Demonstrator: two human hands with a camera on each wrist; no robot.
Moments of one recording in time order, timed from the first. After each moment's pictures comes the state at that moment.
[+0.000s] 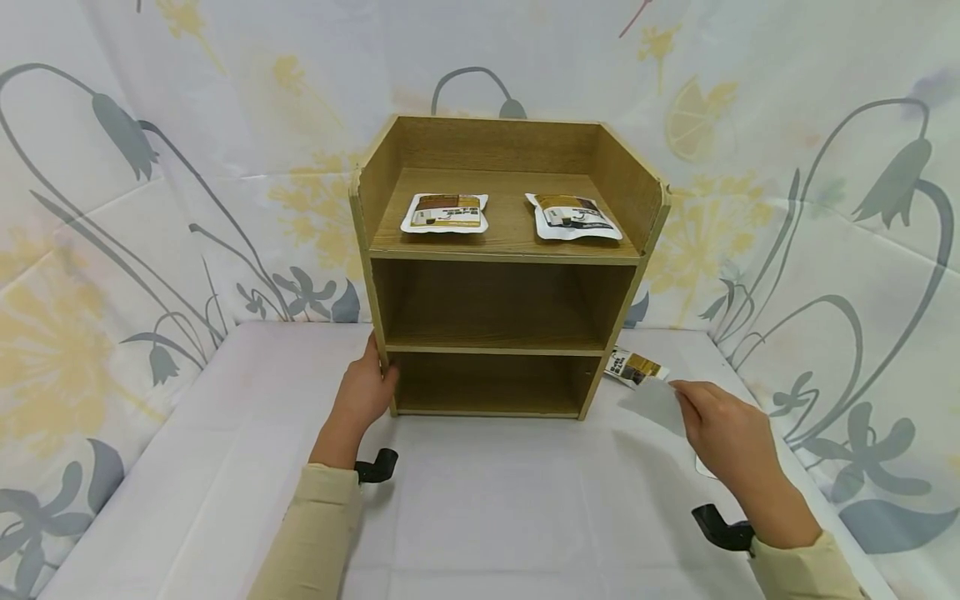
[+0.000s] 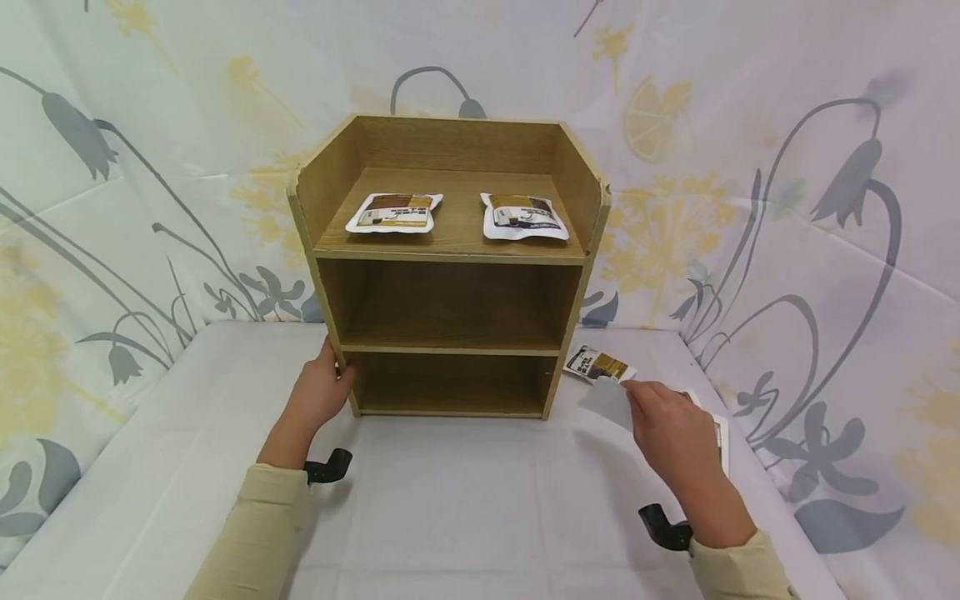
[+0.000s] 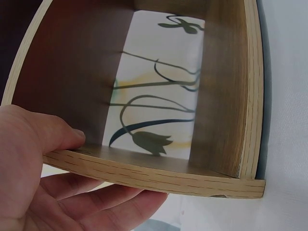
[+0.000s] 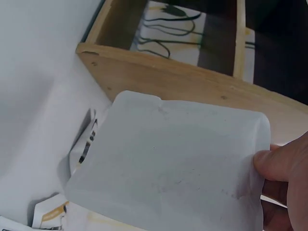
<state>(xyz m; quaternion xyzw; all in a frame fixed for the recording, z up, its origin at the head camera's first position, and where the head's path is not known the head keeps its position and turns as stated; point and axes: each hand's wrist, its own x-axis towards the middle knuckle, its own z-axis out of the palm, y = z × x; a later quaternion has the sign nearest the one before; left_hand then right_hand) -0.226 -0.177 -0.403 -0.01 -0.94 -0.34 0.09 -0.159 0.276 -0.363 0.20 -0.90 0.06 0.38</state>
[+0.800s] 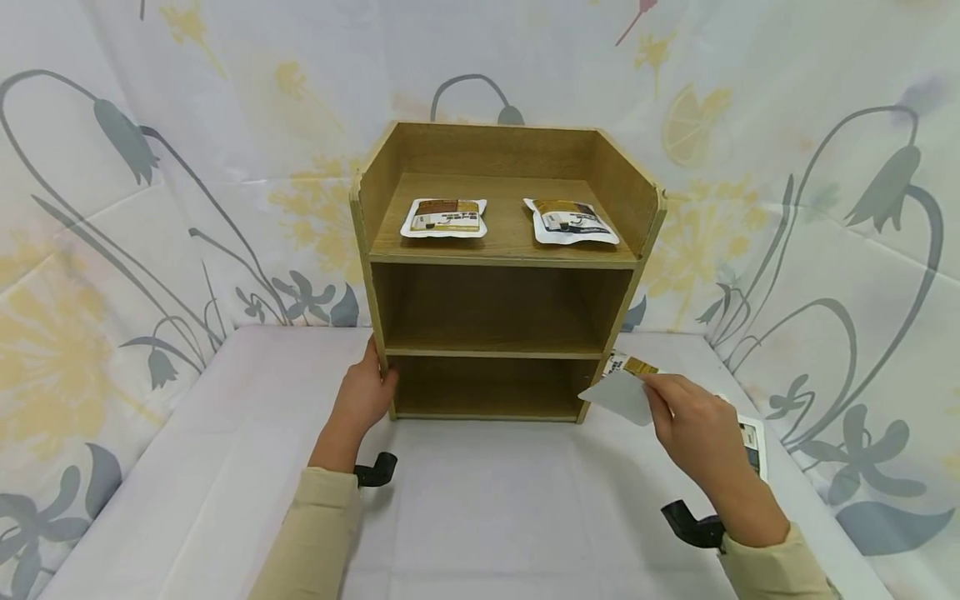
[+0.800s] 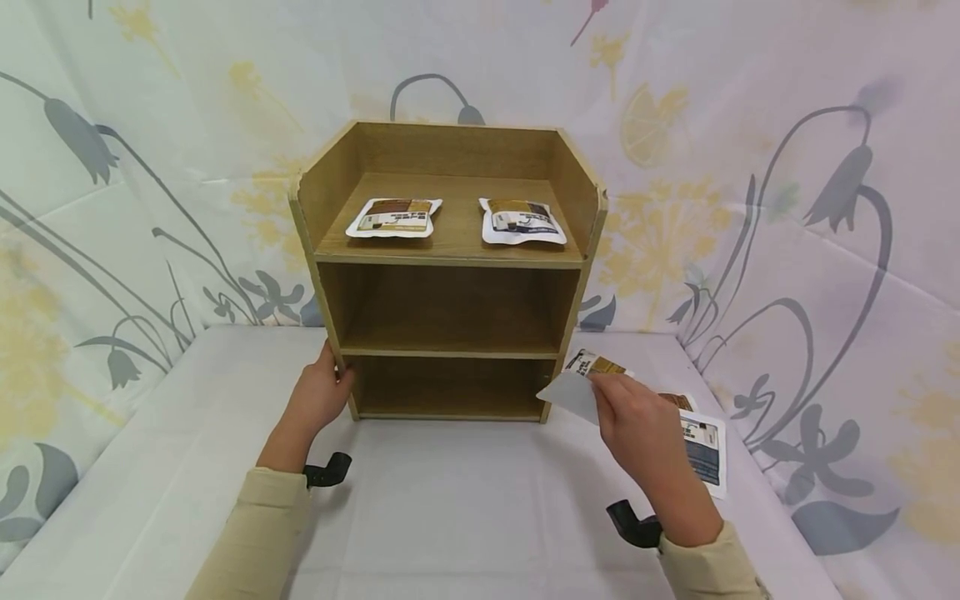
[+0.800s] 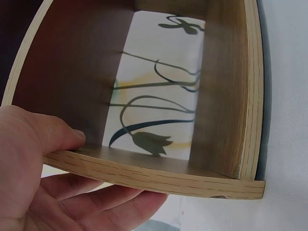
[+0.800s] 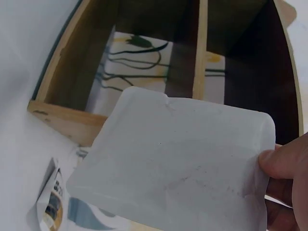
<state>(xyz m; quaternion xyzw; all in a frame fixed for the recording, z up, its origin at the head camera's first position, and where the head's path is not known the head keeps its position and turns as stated) -0.225 -0.177 -0.401 -0.01 -0.94 -0.34 0.09 -0.157 0.237 -0.348 0.24 -0.88 0.10 0.40</state>
